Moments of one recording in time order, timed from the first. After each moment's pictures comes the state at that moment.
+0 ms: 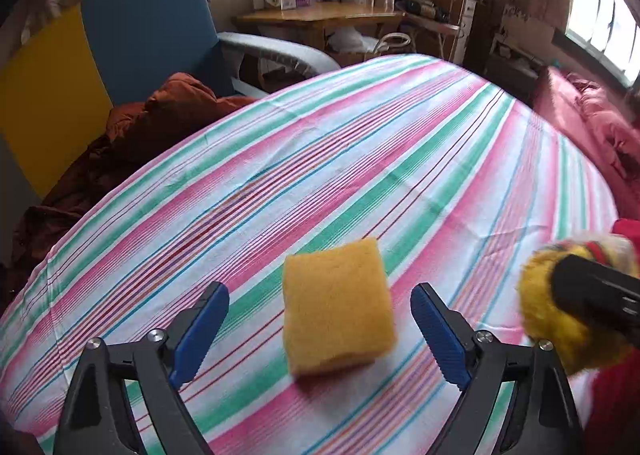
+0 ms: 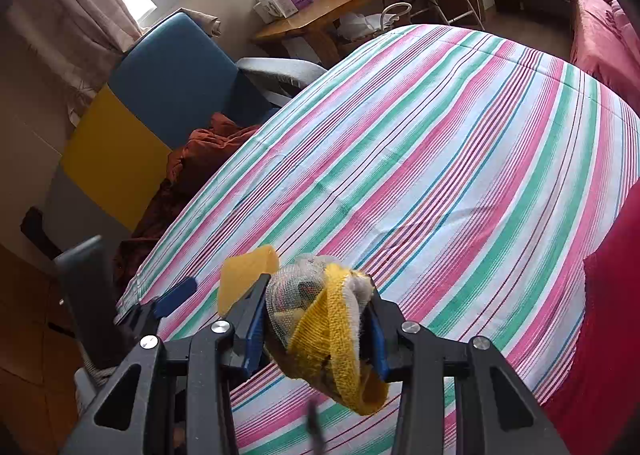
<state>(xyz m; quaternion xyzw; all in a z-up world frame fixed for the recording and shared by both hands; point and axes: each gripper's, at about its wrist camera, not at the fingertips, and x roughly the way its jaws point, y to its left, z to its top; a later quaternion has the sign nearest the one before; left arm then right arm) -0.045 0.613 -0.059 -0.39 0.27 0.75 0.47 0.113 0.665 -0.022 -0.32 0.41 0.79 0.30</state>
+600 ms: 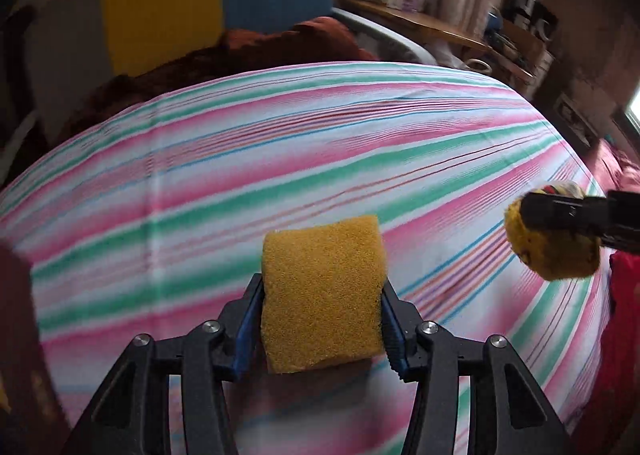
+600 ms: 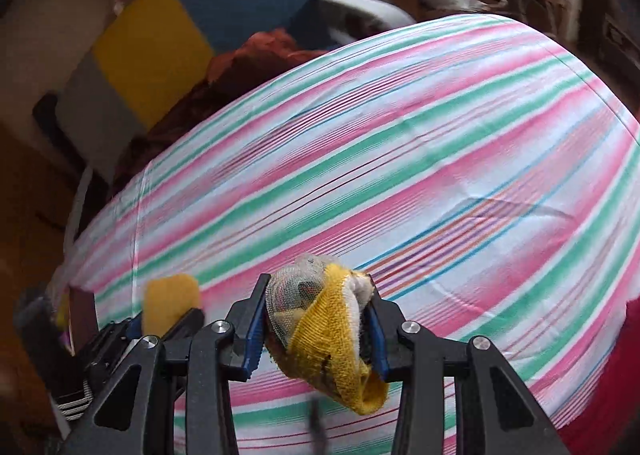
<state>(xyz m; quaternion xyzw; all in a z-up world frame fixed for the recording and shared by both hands) -0.062 0.430 -0.072 -0.45 0.15 0.80 0.36 0.042 0.605 -0.045 -0.46 0.29 0.82 0.17</state>
